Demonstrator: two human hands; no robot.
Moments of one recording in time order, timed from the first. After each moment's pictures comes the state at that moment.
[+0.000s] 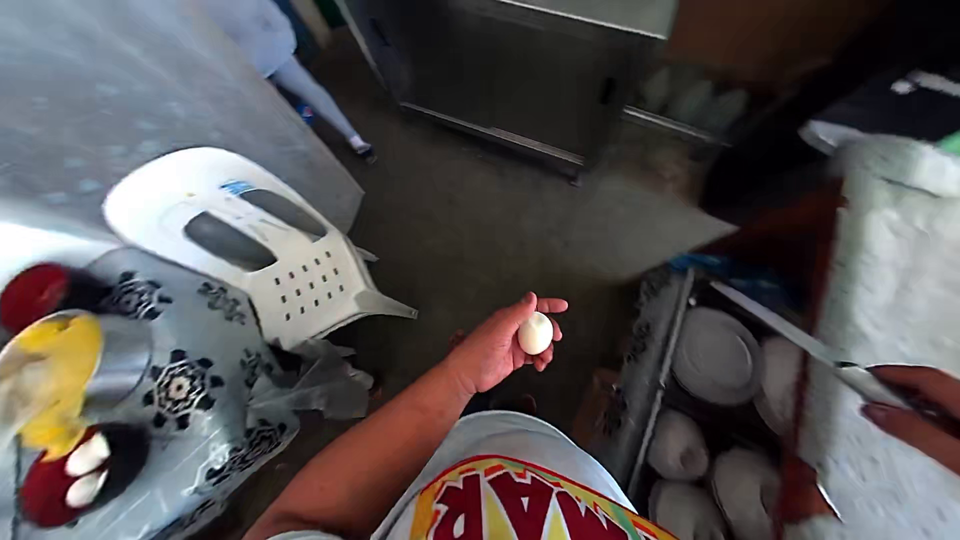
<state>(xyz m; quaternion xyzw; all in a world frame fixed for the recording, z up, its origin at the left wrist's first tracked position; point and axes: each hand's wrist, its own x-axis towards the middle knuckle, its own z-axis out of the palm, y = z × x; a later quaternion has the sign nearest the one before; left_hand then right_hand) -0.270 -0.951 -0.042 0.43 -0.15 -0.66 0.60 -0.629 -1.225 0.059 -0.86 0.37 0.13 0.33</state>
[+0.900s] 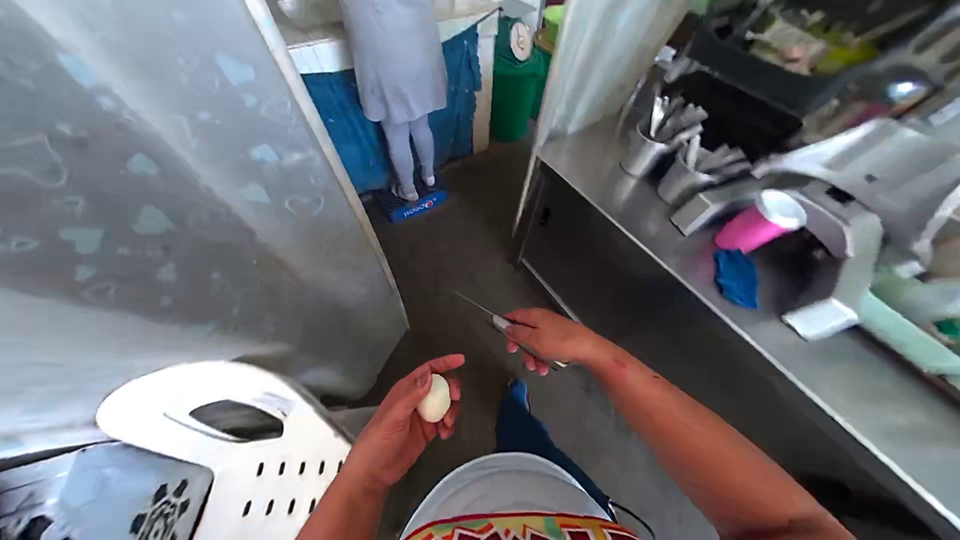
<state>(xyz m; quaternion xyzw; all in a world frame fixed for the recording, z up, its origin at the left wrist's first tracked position) 0.406 -0.984 -0.057 0.43 -0.05 -0.32 0.85 0.467 -1.259 -0.016 -0.79 0.00 0.38 0.48</state>
